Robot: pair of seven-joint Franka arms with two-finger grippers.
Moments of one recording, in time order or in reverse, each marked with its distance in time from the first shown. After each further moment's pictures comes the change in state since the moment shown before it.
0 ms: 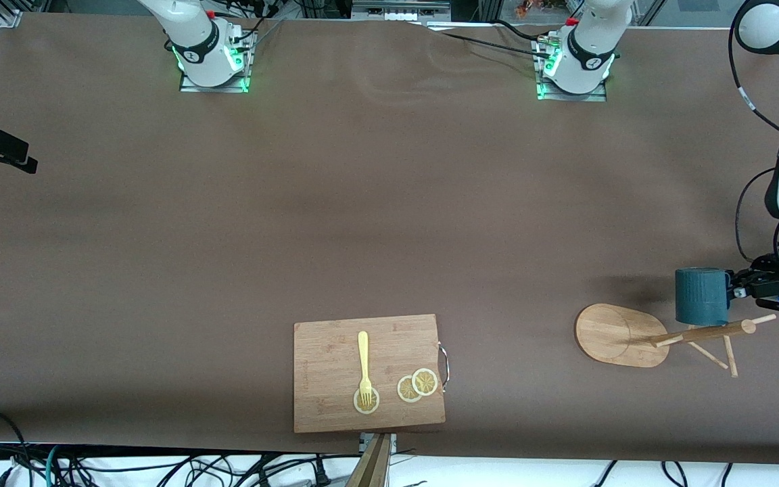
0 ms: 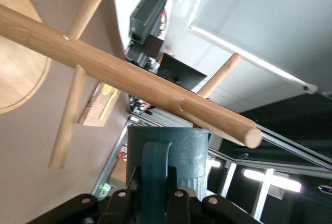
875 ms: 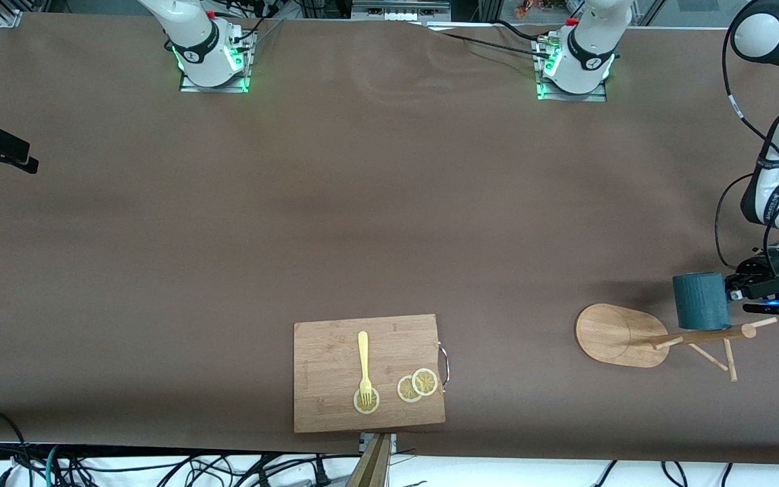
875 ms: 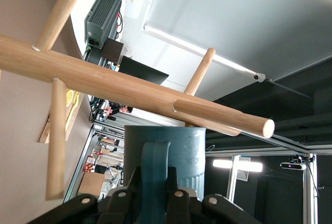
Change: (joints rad) left arm -0.004 0.072 -0.003 -0.043 -0.191 -0.064 0.187; right arm 0.004 0.000 0.000 0.000 0.000 0.000 0.000
